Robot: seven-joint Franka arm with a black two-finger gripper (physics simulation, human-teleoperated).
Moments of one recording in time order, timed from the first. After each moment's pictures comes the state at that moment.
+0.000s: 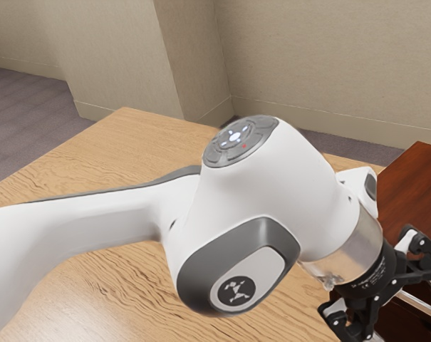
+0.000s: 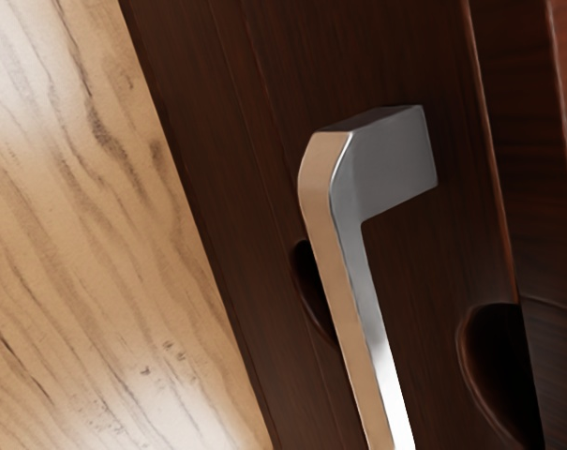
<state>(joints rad) -0.15 -0.01 -0.47 -1.87 -0.14 2.37 -1.59</state>
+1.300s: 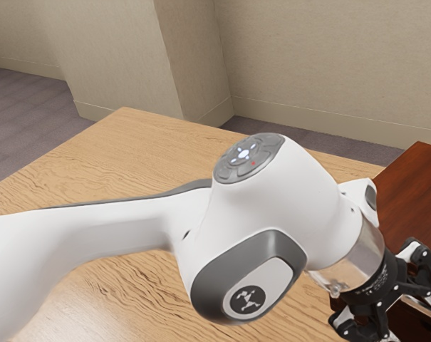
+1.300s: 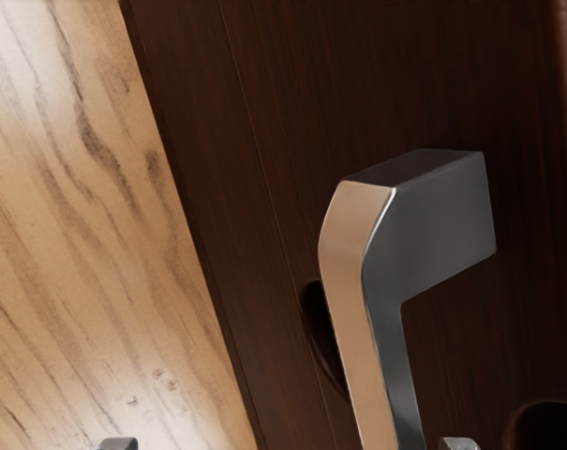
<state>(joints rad) -0.15 0.02 -0.47 -1.90 -0.14 2.43 -1.61</state>
